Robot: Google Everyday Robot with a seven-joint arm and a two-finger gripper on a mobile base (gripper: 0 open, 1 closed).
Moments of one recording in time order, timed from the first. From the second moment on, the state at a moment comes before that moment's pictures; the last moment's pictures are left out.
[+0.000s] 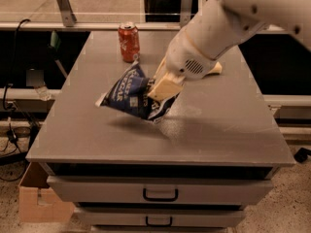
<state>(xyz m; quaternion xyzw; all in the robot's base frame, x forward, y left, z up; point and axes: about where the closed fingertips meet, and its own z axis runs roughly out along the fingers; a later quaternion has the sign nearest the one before) 0.493 -0.001 0.917 -0.66 0.69 0.17 0.24</state>
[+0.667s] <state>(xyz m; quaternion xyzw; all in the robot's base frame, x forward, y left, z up) 0.510 -0.042 0.971 -0.64 0.70 0.13 0.28</state>
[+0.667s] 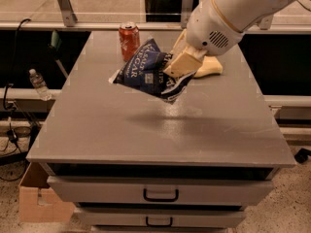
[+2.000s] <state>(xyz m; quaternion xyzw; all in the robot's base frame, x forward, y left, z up) 0.589 -0.237 0.976 -0.45 0.78 0.08 0.44</state>
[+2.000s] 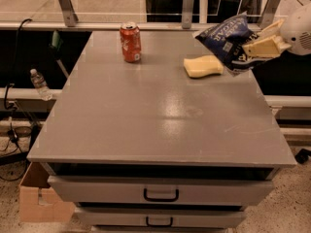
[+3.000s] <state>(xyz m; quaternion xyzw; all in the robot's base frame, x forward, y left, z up) 0.701 -0.292 0.920 -0.39 0.81 0.09 0.43</state>
